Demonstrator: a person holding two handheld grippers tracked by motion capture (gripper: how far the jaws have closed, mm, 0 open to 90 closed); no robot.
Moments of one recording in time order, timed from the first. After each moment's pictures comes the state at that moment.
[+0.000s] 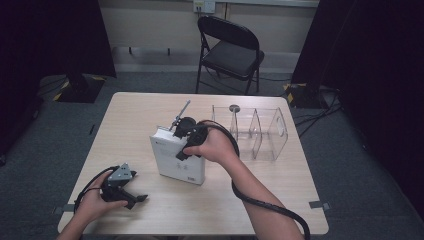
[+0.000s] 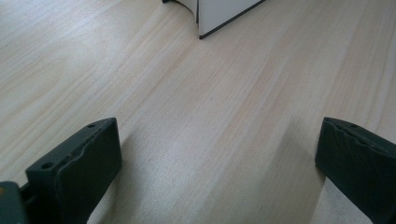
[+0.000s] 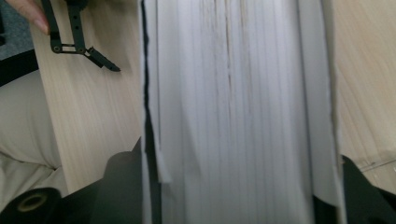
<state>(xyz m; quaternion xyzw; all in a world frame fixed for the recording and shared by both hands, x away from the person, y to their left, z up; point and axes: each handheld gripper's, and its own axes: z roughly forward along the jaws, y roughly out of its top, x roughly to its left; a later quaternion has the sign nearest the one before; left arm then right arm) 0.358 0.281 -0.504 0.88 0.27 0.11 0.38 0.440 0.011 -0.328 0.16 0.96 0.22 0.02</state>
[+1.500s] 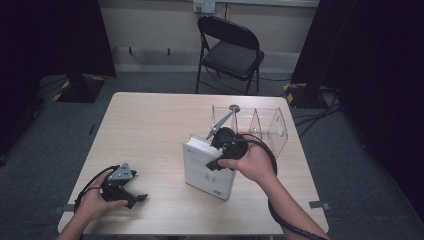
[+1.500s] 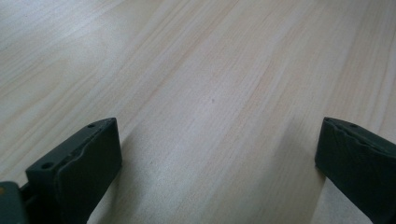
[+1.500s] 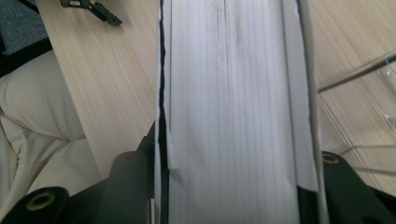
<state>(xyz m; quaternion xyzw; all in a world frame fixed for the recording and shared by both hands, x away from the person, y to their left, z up) 0.360 0.281 -0.503 0.88 0.27 0.11 0.37 0.399 -0.082 -0.320 0.23 0.95 0.23 0.02</state>
